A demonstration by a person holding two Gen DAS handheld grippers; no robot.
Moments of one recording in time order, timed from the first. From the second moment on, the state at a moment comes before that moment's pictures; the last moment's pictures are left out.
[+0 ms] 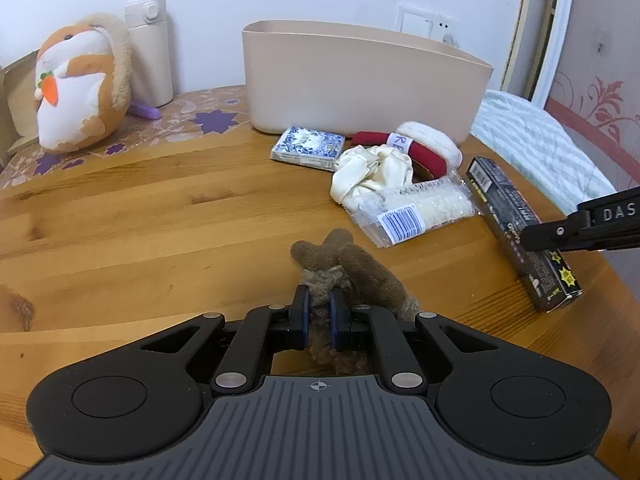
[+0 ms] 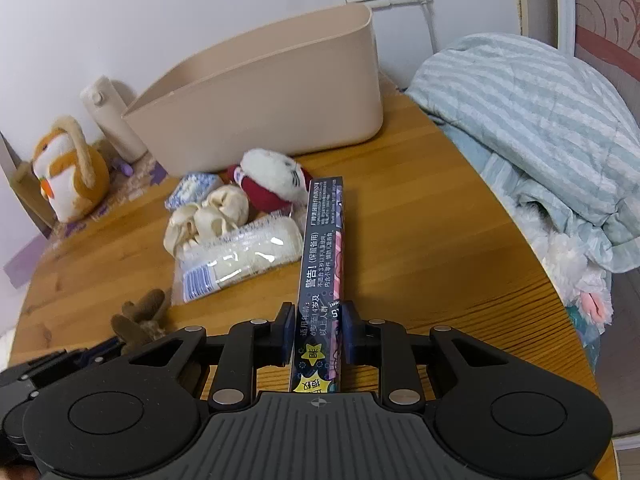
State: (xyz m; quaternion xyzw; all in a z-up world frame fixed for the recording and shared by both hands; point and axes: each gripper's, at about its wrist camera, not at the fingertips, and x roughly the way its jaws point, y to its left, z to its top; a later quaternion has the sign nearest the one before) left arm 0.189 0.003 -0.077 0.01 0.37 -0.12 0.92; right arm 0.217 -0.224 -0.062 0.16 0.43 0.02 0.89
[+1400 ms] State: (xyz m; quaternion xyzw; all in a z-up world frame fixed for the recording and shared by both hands) left arm 0.209 -0.014 0.043 0.00 0.22 -0.12 0.97; right arm 0.217 -0.237 0.053 0.17 0.30 0.07 0.94
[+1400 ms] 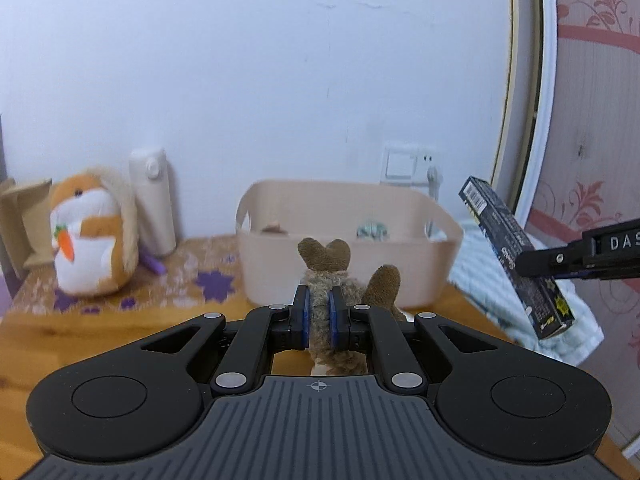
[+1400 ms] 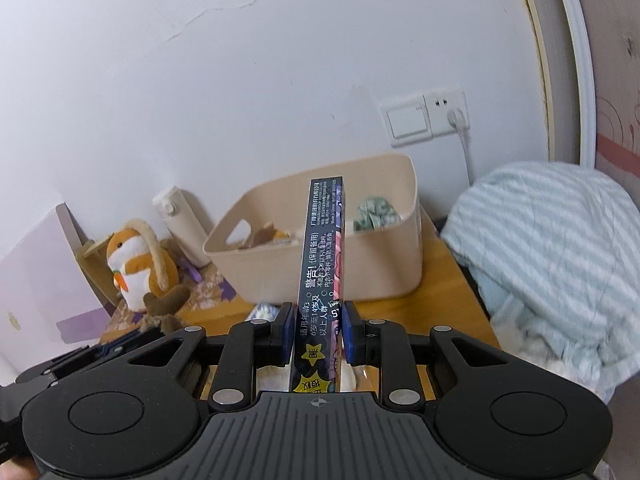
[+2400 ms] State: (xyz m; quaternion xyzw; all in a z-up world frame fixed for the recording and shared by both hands) left arm 0.366 -0.062 0.054 -0.01 0.19 -0.06 0.98; right arm 0.376 -0.260 0.054 0.22 0.32 0.05 0.92
